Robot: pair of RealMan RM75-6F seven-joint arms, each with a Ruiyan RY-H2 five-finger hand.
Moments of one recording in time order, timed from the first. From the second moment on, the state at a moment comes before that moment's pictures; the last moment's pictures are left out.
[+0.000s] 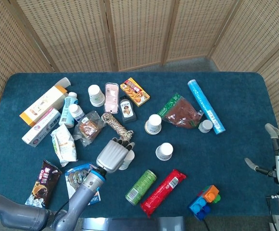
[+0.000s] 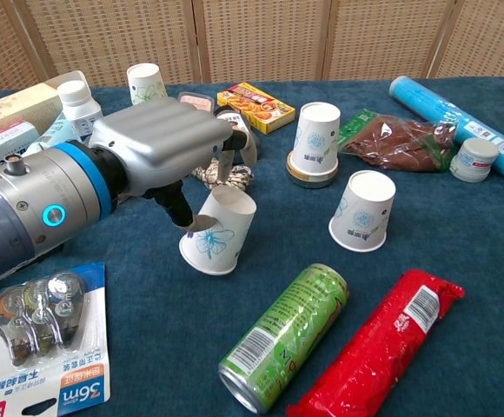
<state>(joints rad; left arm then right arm) -0.81 -1.72 -0.09 -1.81 1.00 1.25 1.05 0.09 -1.17 0.16 -1.53 -1.49 1.58 0.38</state>
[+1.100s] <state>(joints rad) -0.82 -1.73 -0.09 -1.78 0.99 1.26 1.01 0.09 -1.18 0.15 -1.53 -1.51 1.58 0.37</state>
